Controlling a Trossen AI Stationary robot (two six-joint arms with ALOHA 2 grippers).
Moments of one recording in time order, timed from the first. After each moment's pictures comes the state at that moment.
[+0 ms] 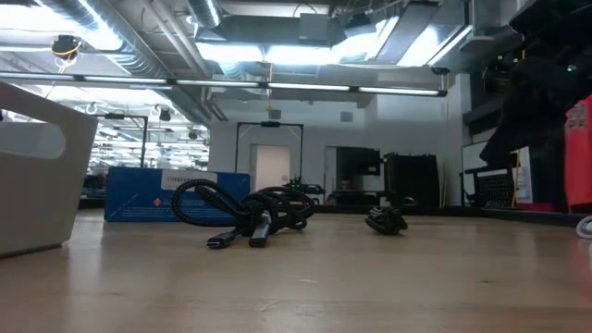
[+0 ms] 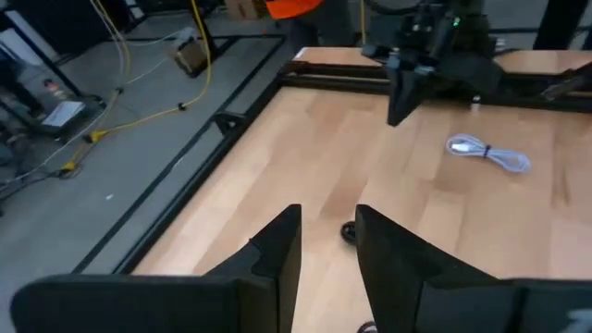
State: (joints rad) left arm -0.32 1.52 1.39 -0.45 -0.82 -0.26; right arm 0.05 0.60 0.37 -0.57 0.27 0.57
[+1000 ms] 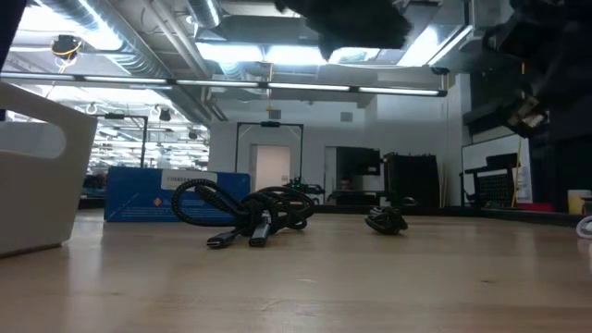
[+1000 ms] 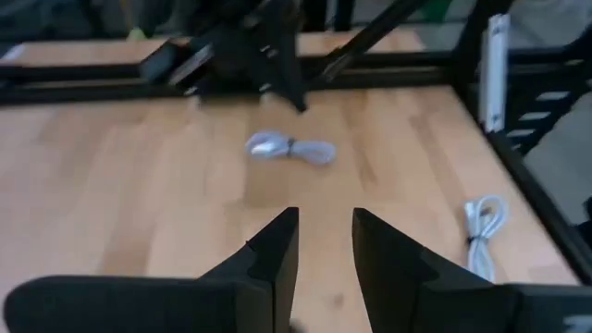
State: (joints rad) left arm -0.13 1.83 1.39 0.01 -0.01 -0.04; right arm 0.05 0.60 0.38 -0.41 -0.43 0.38
